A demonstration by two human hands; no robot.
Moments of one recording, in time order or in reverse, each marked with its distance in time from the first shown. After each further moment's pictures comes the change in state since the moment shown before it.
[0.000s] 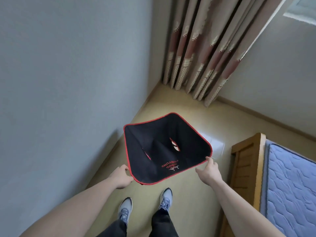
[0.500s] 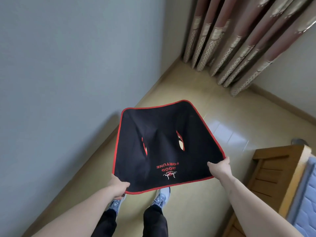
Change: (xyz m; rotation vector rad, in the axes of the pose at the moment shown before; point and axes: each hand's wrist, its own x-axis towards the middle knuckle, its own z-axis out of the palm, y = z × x) left_hand 0.110 0.046 0.109 -0.482 0.025 -0.485; right_hand 0.244 0.029 0.022 0.047 -0.126 0.236
